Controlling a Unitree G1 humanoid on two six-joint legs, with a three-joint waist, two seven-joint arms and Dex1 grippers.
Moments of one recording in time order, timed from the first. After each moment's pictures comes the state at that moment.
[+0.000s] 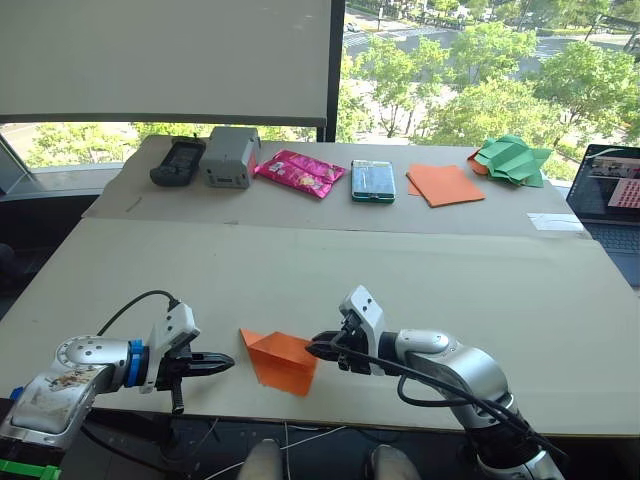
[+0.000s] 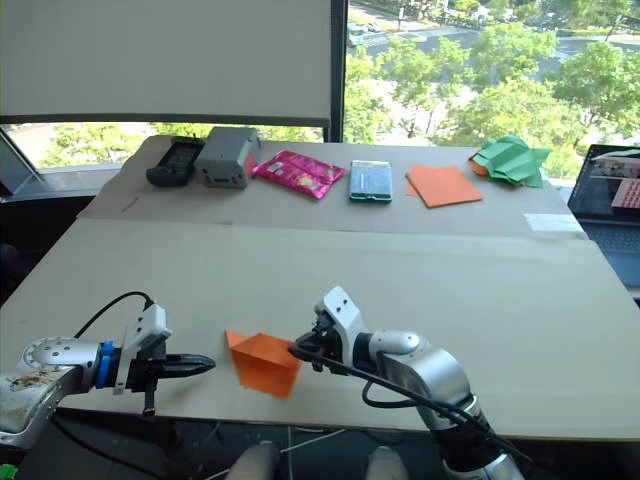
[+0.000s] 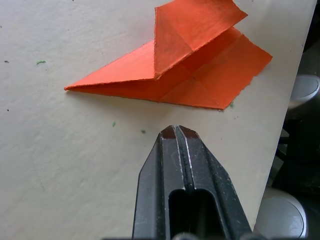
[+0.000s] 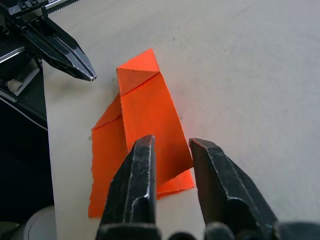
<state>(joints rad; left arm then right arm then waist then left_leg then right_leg) 0.02 0.91 0.06 -0.18 -0.43 0.50 -1.19 -0.29 -0.31 0.29 -0.38 0.37 0.96 0.67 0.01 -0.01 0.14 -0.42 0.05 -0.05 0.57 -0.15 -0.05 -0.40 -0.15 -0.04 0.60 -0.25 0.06</state>
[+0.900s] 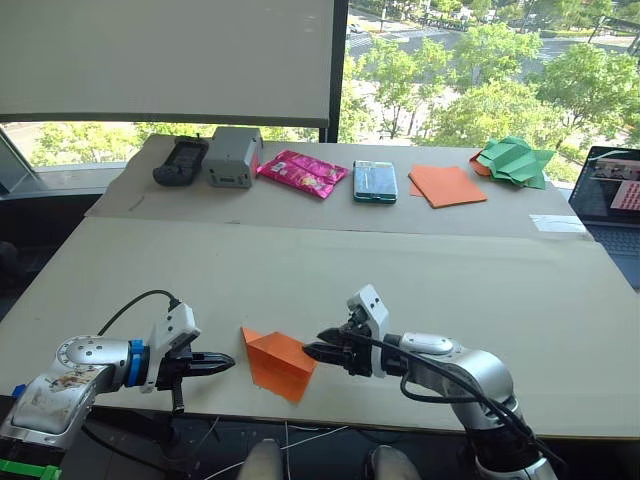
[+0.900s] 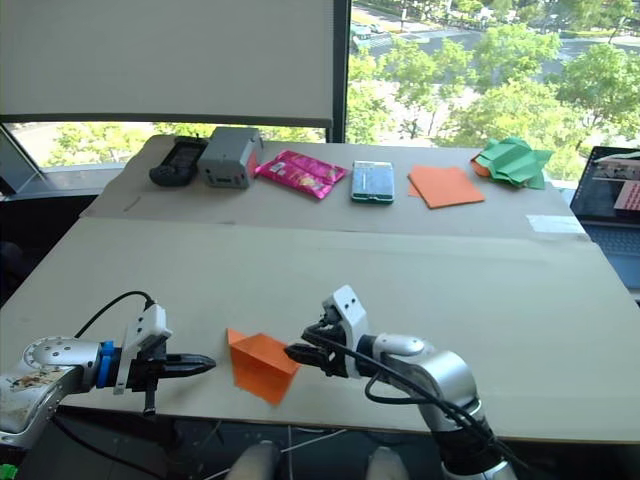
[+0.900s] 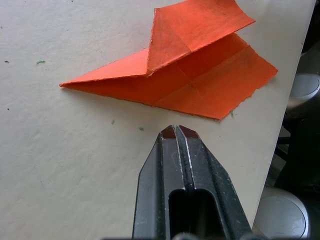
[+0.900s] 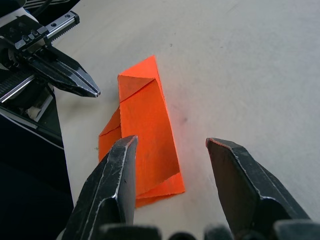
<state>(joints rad) 0.02 0.91 0.05 -0.18 -0.43 0.50 -1.19 -0.25 -0.27 0.22 -0.38 0.49 1.05 0.59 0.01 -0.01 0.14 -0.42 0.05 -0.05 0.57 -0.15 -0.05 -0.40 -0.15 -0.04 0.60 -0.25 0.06</state>
